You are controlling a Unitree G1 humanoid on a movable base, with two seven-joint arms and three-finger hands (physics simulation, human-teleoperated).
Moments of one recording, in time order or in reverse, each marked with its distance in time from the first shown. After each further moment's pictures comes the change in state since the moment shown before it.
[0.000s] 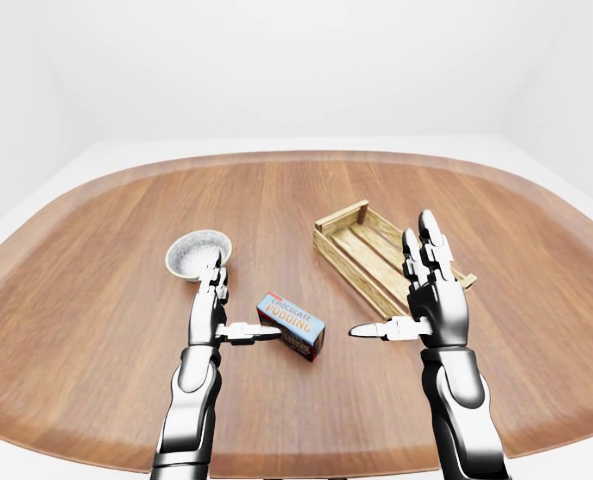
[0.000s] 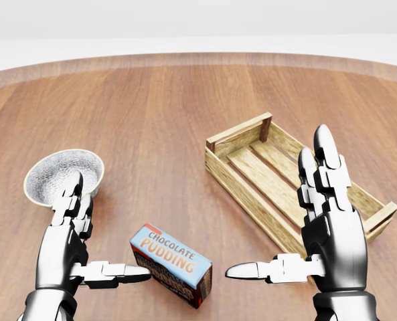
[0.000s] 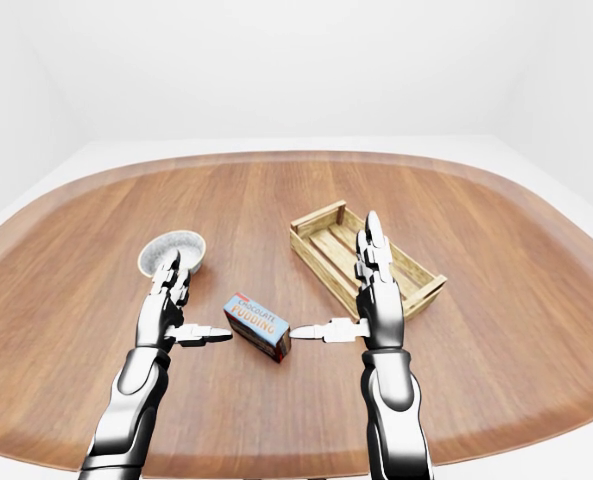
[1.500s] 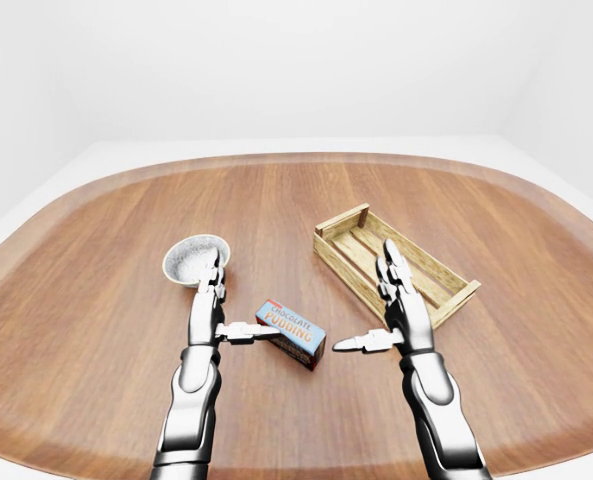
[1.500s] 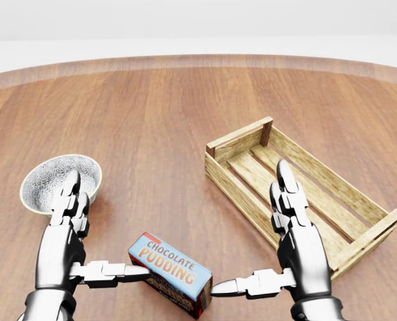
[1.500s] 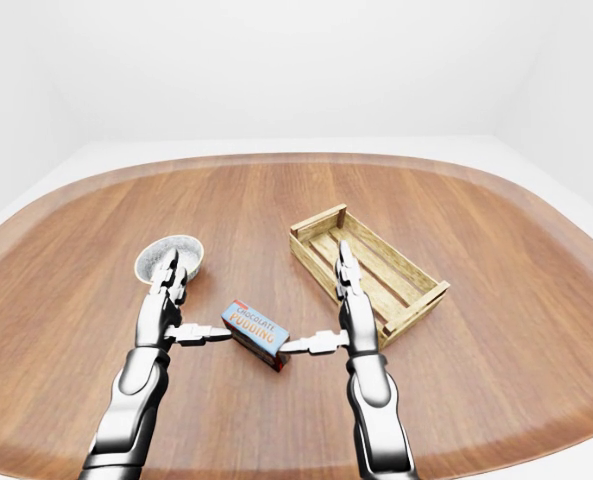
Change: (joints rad) left arm -0.005 0.004 -0.001 0.024 0.045 -0.042 0.023; right arm -0.005 0.004 0.048 0.205 -0.050 0.000 0.012
